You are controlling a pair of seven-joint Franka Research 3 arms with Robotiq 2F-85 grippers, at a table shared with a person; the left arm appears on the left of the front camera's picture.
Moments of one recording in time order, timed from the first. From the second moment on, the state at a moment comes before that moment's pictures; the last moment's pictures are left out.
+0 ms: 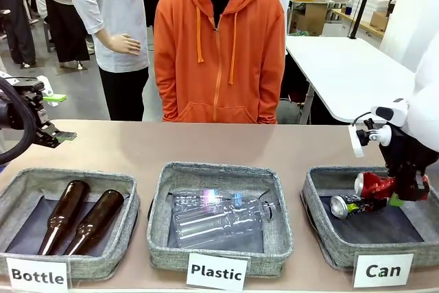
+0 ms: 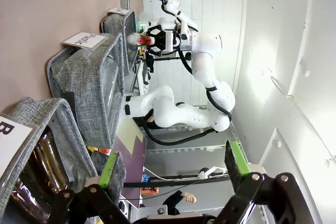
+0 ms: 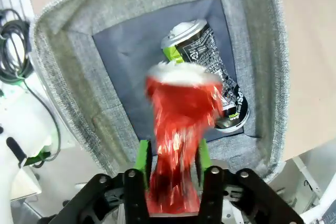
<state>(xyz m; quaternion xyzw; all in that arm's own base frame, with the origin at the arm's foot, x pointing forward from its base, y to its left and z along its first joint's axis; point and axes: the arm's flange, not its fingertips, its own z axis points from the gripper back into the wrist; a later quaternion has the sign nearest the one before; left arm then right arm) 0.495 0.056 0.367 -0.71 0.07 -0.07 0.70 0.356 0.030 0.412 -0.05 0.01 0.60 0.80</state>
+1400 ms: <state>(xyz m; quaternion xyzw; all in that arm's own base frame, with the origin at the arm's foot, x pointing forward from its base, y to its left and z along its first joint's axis) 0.495 0.056 0.367 -0.71 0.07 -0.07 0.70 0.402 -0.006 0.490 0.53 -0.05 0.19 0.82</state>
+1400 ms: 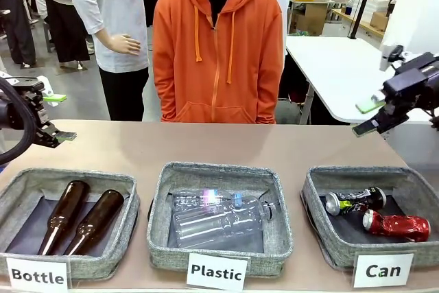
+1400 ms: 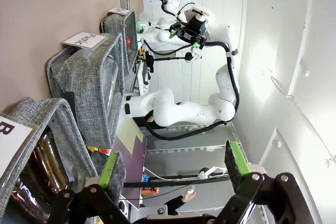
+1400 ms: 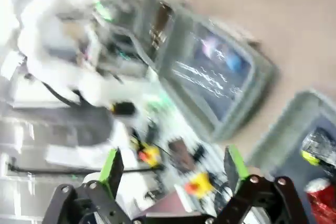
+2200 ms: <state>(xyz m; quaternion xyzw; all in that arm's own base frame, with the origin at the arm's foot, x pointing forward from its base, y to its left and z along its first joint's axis) 0.495 0.056 0.367 -0.71 0.07 -0.07 0.70 0.402 0.000 0.489 0.53 -0.05 0.18 0.83</state>
